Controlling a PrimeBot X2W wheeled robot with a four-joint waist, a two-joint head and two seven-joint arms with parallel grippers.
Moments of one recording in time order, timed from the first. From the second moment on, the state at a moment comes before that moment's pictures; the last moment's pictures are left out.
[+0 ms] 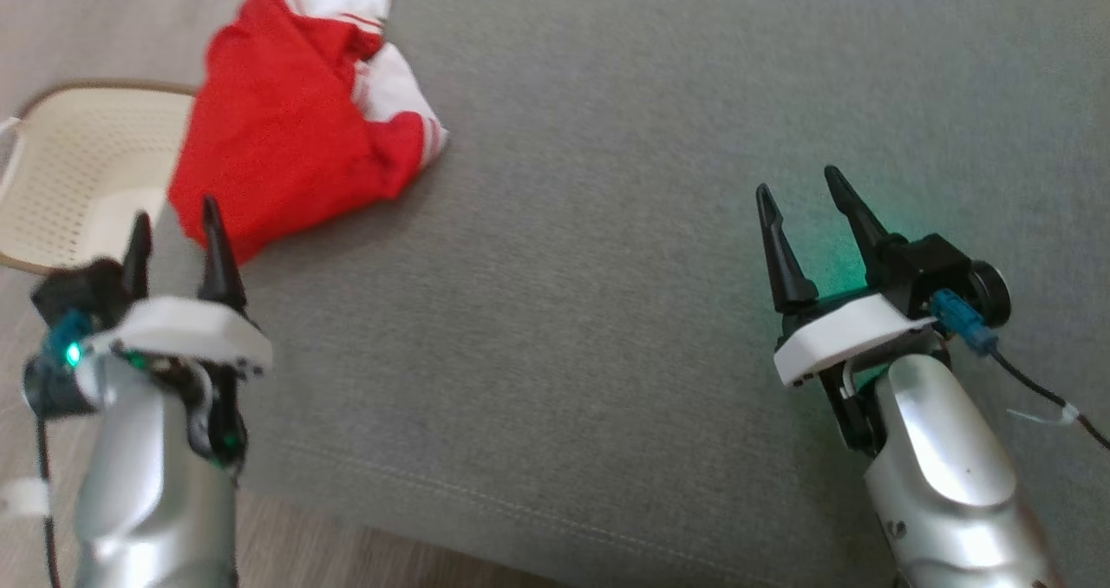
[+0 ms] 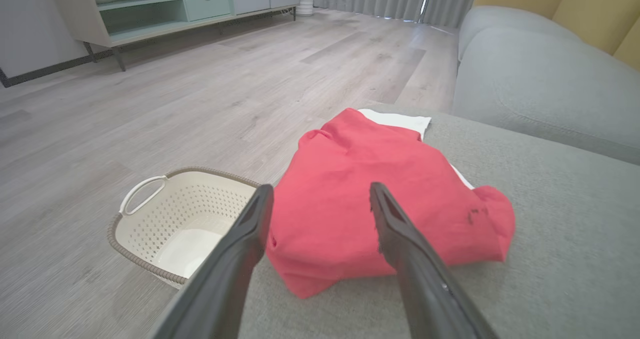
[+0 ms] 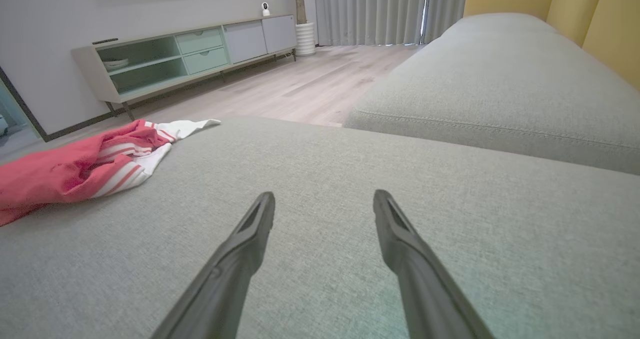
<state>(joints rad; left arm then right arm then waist) -0.42 0.07 0.13 0.60 -0.14 -0.05 -0.26 -0.41 -0.05 0.16 0.53 0.05 0.13 -0.24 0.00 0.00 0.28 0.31</state>
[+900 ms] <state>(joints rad) -0.74 0.21 0.17 1.07 -0.14 -0.07 -0.26 -0.42 -0.06 0.14 0.45 0.05 0.13 -0.21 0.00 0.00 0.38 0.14</state>
